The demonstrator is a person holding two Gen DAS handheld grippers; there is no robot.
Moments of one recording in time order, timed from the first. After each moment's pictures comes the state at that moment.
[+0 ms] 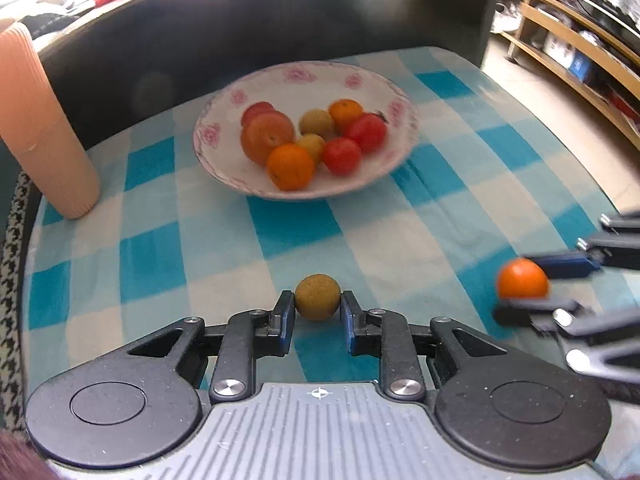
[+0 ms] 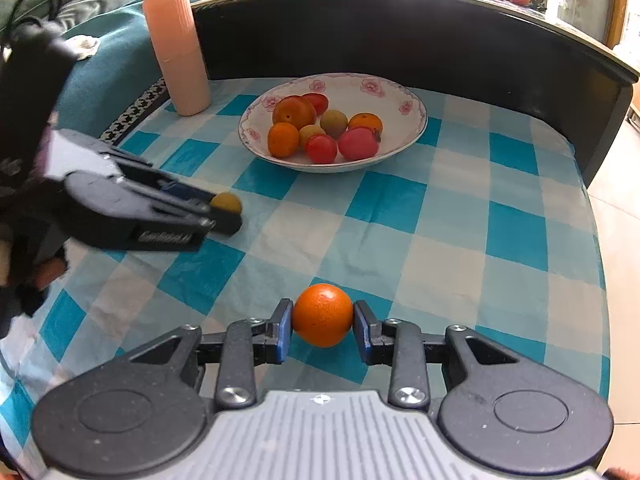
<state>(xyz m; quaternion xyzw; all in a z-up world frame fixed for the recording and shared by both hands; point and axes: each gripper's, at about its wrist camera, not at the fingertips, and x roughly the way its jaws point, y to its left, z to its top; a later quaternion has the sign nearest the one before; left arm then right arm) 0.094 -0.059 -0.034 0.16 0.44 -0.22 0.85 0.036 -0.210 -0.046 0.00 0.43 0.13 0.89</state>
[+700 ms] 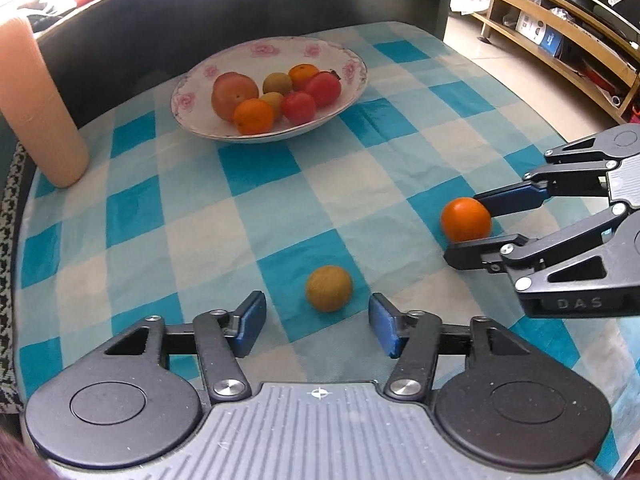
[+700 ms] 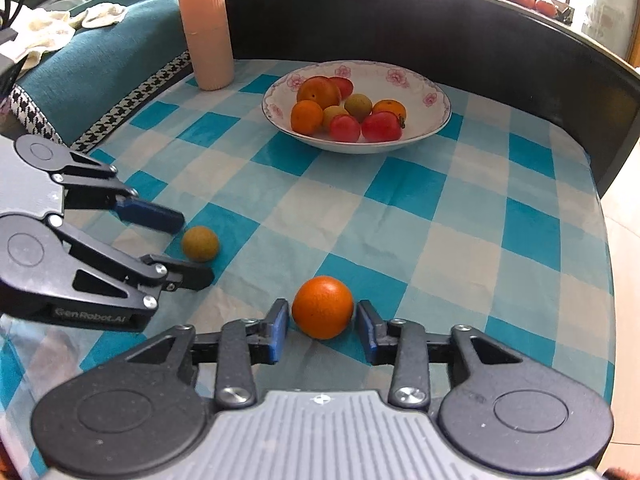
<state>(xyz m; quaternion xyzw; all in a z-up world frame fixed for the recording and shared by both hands) 0.053 -0.051 -0.044 0.17 0.45 -0.25 0.84 0.026 -0.203 -0.054 -0.04 0.43 0.15 0.89</state>
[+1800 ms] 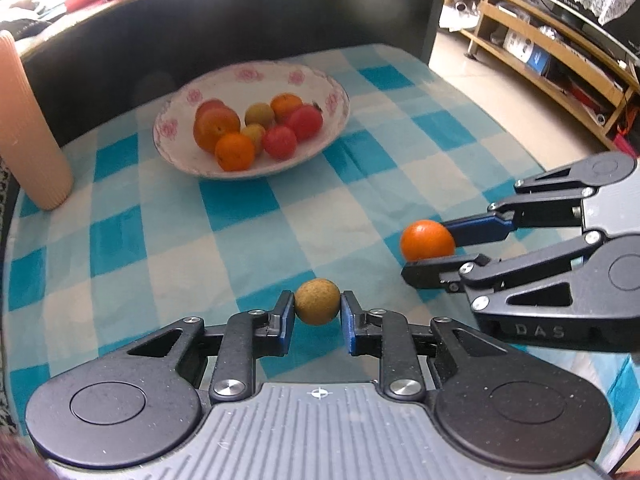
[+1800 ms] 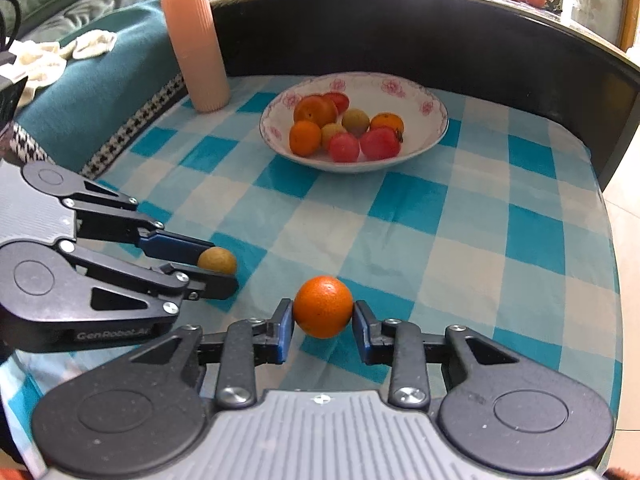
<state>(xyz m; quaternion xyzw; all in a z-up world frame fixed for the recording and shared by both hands) 0.064 -0.064 -0.025 0.14 0.44 -0.27 0.84 0.034 -0.201 -0.042 0.00 0.43 0.15 0.89</state>
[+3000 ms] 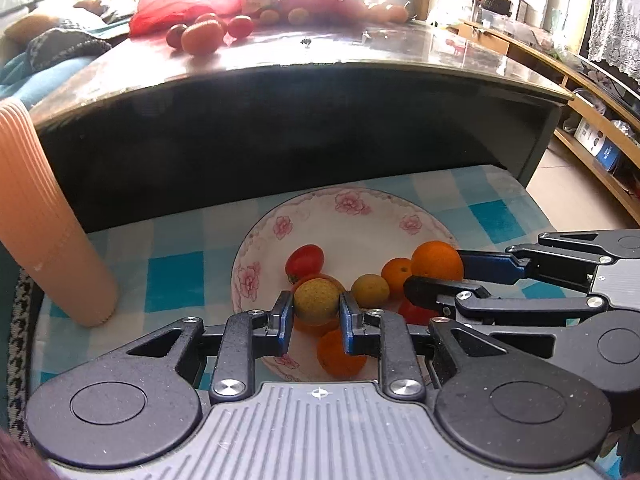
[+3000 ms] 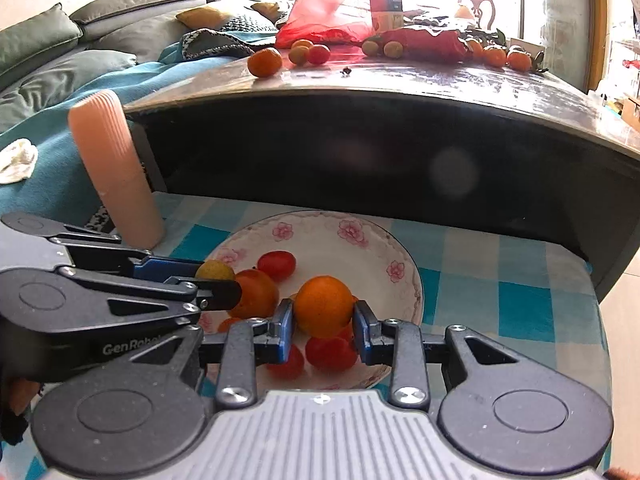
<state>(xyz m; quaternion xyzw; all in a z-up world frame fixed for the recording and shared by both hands) 0.180 -0.072 0.000 0.08 0.39 -0.20 0.90 0.161 -0.204 -0.013 0.02 0.35 0.11 0.93</state>
